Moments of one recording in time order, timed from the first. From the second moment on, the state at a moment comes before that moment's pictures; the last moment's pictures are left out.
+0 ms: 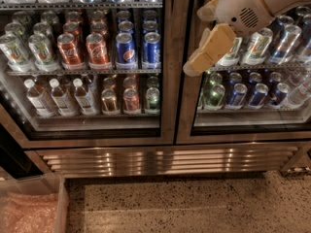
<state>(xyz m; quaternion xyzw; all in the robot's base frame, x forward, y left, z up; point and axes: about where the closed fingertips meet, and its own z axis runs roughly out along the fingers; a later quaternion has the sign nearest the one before) 0.531 -0.085 1.004 -0.57 0.72 0.16 0.35</state>
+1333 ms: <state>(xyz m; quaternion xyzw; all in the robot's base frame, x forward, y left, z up) 0.556 -0.057 1.018 -0.60 0.70 0.14 0.37</state>
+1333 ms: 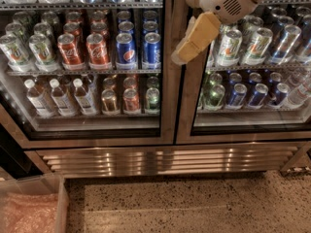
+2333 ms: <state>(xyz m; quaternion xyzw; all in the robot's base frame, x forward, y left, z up) 0.593 -0.044 1.026 -0.62 0.68 0.13 0.37</state>
